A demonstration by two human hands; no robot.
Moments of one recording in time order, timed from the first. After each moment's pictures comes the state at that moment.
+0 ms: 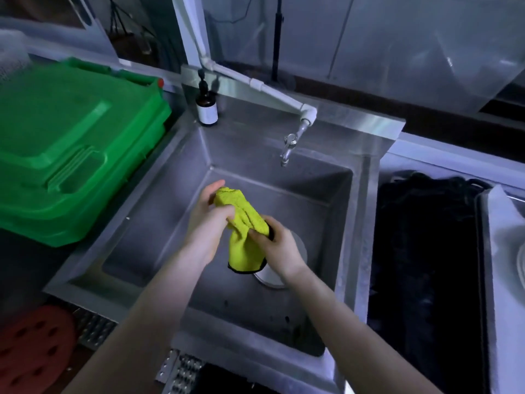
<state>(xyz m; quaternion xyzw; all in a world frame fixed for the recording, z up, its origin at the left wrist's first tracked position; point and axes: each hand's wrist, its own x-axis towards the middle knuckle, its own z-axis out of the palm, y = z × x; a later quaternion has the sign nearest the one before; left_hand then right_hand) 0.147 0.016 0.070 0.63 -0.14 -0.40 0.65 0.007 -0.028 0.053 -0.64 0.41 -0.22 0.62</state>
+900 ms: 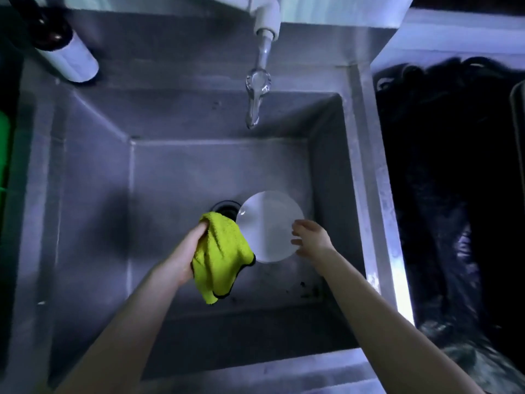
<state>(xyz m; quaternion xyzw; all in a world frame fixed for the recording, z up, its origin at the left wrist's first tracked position) 0.235 -0.046 -0.122 0.62 -0.01 -0.72 0.31 -0.010 -0.098 -0.116 -0.23 0.76 -0.11 0.60</state>
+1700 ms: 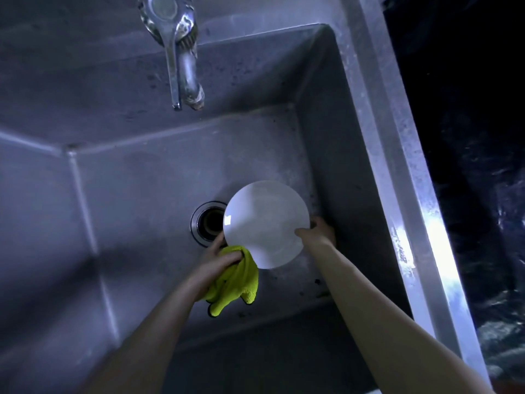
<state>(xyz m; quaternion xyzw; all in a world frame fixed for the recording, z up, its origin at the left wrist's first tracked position) 0.202 -0.063 -0.232 0.65 -0.25 -0.71 0.12 -0.032 -0.104 -0.236 -0.22 0.83 -0.02 0.51</state>
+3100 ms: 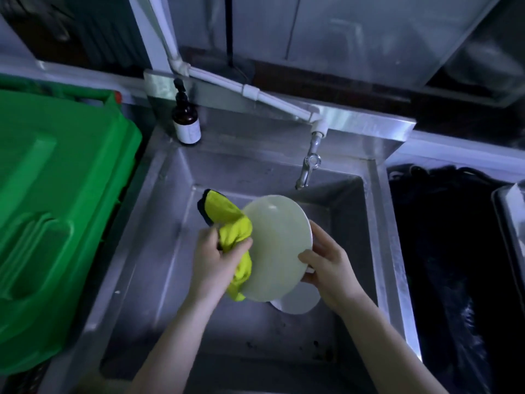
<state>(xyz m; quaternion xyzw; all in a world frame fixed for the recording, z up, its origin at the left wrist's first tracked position) 0.257 -0.017 0.015 0.72 -0.33 -0.40 0.47 0.060 -0.077 0.036 -0.44 0.50 -0.28 0.69</state>
